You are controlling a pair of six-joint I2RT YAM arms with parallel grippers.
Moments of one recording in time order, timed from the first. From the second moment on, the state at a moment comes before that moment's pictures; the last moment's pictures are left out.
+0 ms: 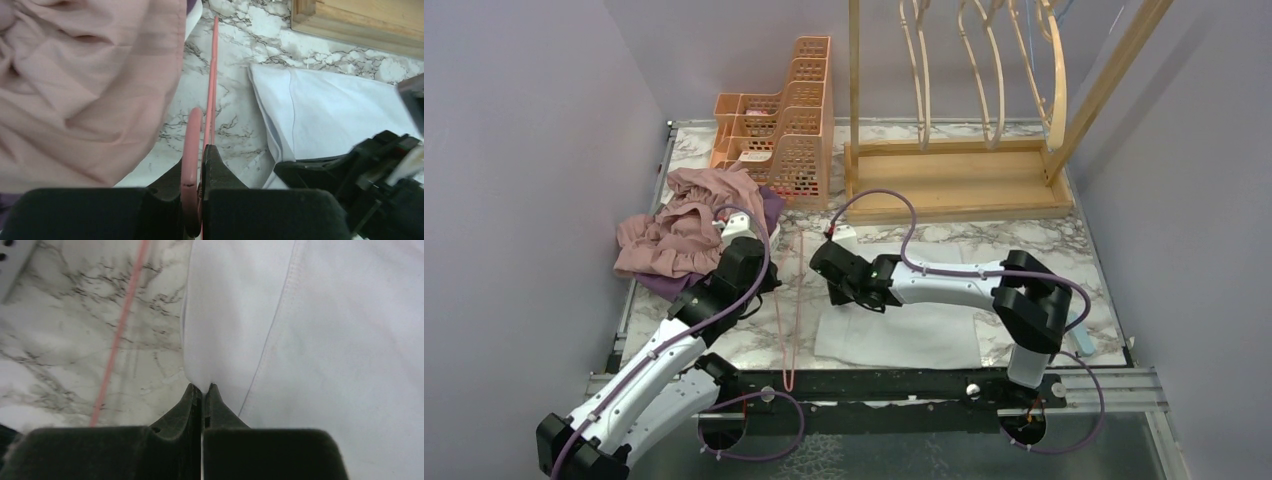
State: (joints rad) left arm -0.58 0.70 0.65 -0.59 -0.36 -0.65; right arm 1.14 1.83 1.21 -0.37 0.35 0.73
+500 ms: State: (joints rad) left arm -0.58 0.76 0.49 -0.26 -0.21 -0.65; right arm 1.09 1.84 1.29 -0.31 0.19 0.80
